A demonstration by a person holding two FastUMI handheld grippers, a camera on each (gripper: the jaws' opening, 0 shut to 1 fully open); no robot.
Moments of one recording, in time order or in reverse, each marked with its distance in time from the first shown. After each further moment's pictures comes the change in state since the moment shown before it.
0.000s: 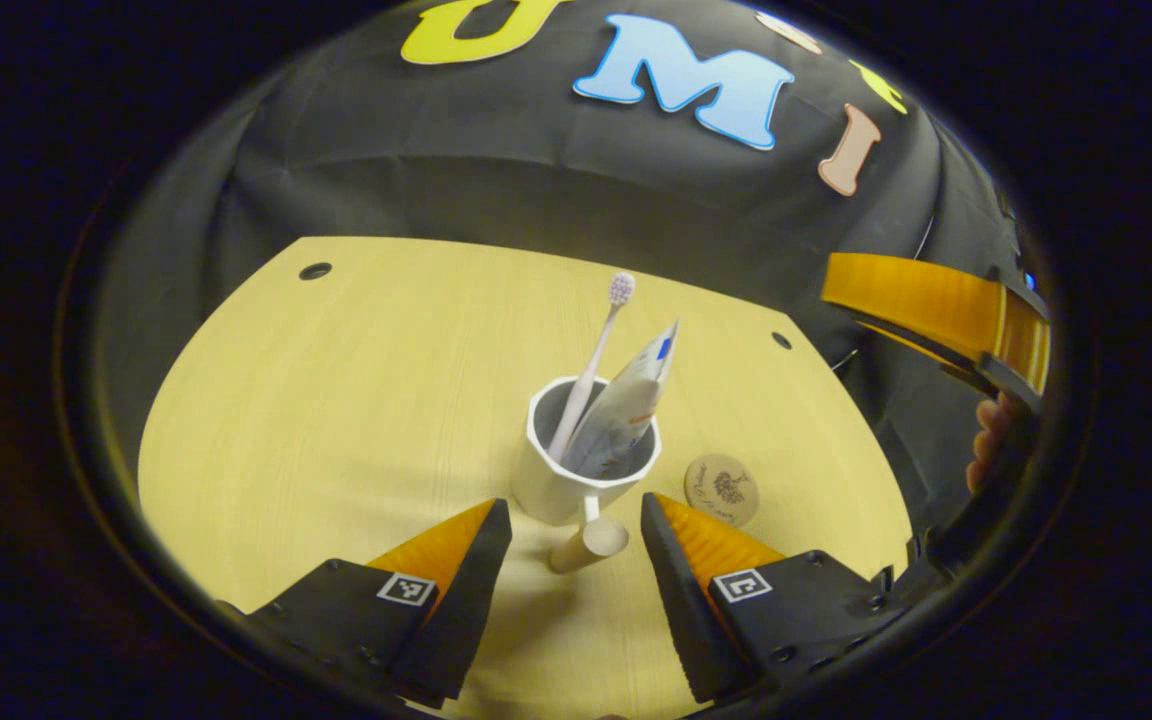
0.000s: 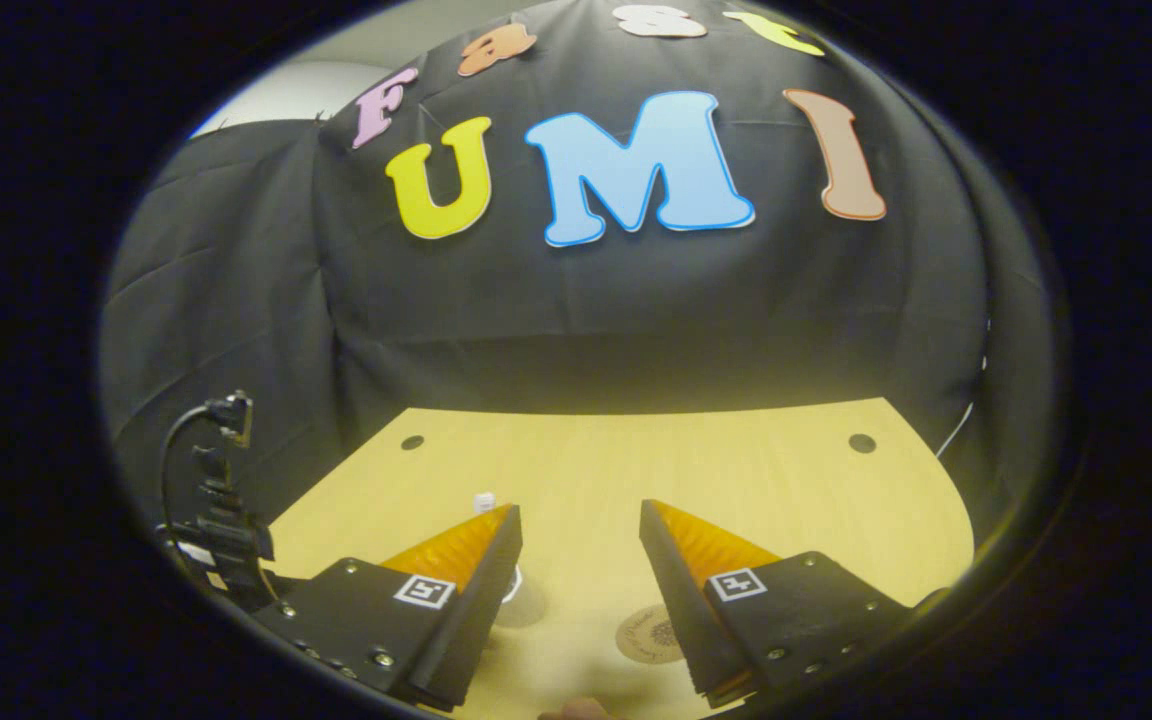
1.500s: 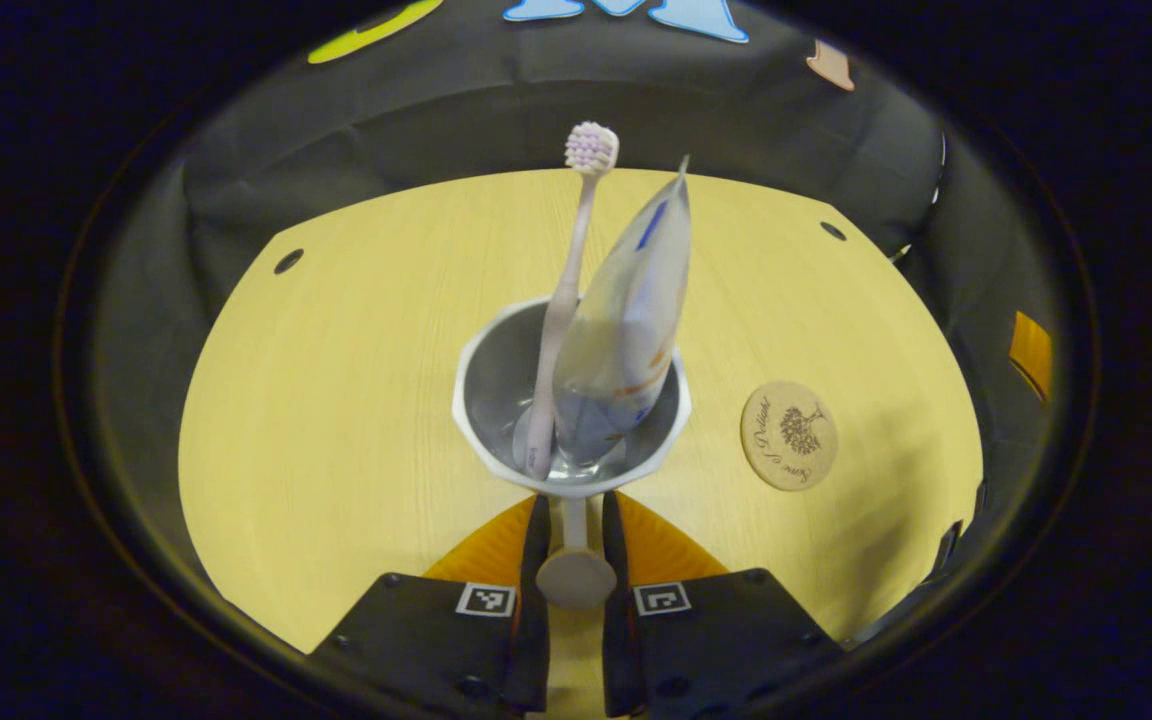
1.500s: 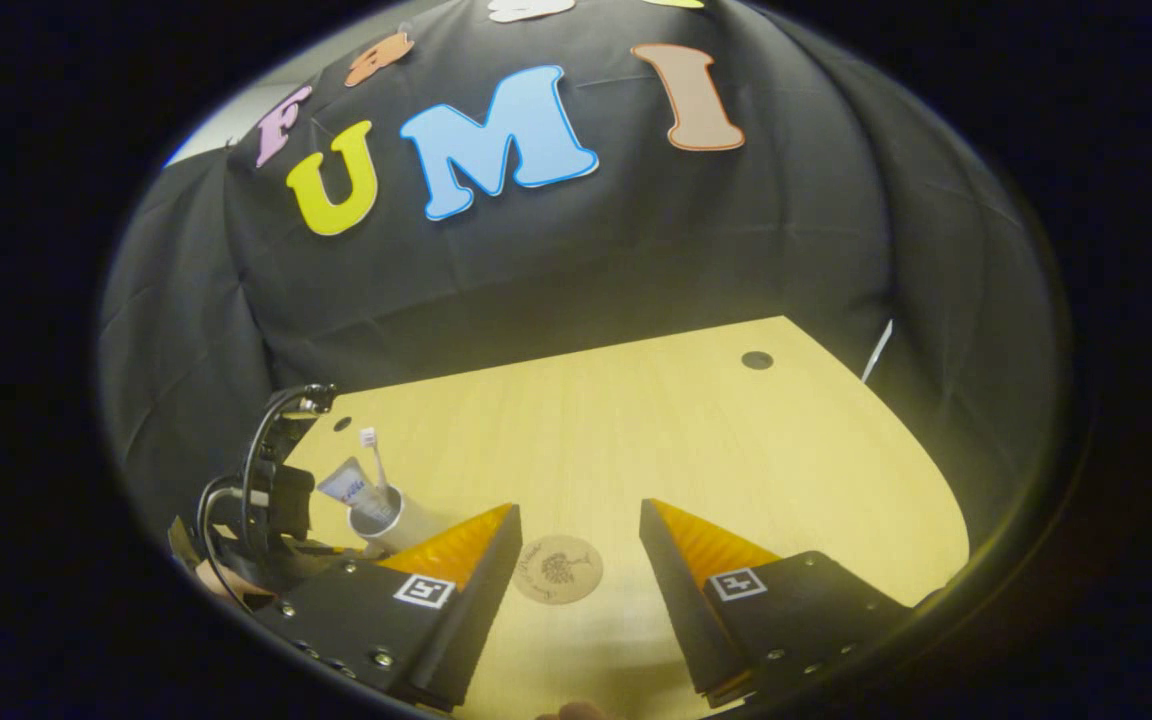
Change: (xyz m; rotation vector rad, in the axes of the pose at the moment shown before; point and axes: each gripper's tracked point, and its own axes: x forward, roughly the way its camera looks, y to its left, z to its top) left arm 0.056 -0.010 -0.034 0.171 0.224 0.167; right arm -0.064 -0.101 -0.056 0.162 0.124 -0.162
